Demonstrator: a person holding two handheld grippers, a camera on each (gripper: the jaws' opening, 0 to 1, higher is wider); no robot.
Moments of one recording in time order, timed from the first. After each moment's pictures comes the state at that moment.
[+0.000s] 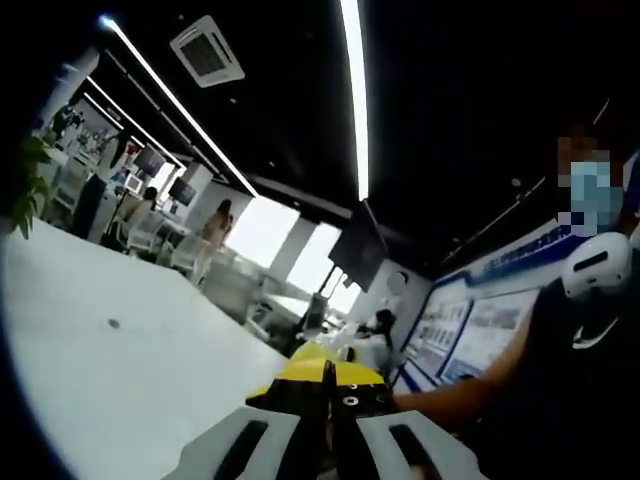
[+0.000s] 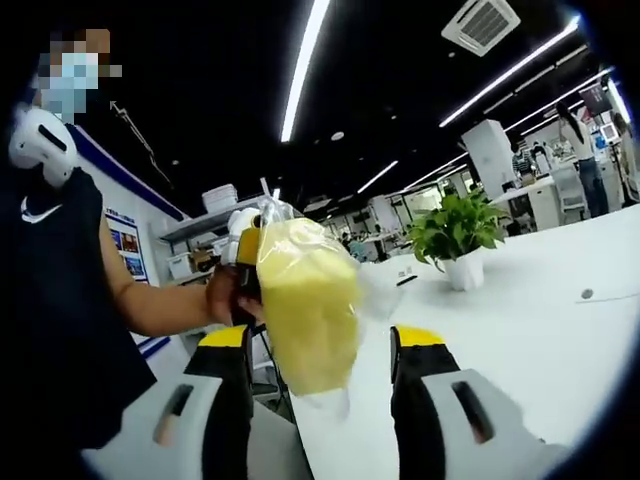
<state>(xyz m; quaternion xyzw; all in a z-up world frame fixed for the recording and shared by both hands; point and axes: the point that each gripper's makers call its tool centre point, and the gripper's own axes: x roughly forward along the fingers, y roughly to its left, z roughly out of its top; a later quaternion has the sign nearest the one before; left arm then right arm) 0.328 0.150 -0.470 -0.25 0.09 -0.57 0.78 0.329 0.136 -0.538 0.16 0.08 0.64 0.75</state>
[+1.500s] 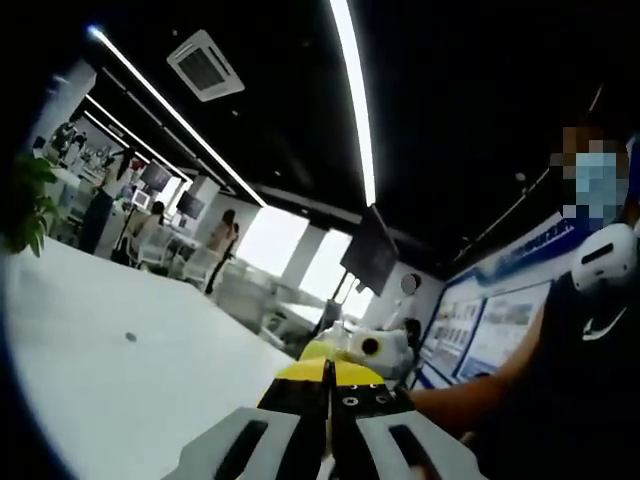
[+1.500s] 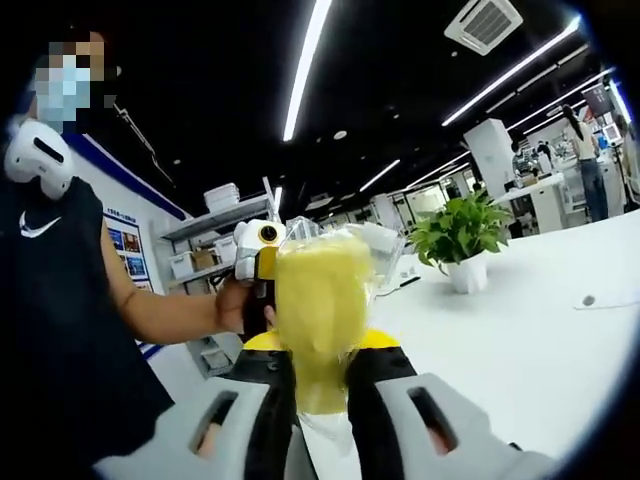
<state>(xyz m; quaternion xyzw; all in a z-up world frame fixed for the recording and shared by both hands) 0.336 0.167 -0.471 -0.23 0.07 -0.55 0.80 0.325 0.140 -0.523 0.16 0.09 0.64 0.75</state>
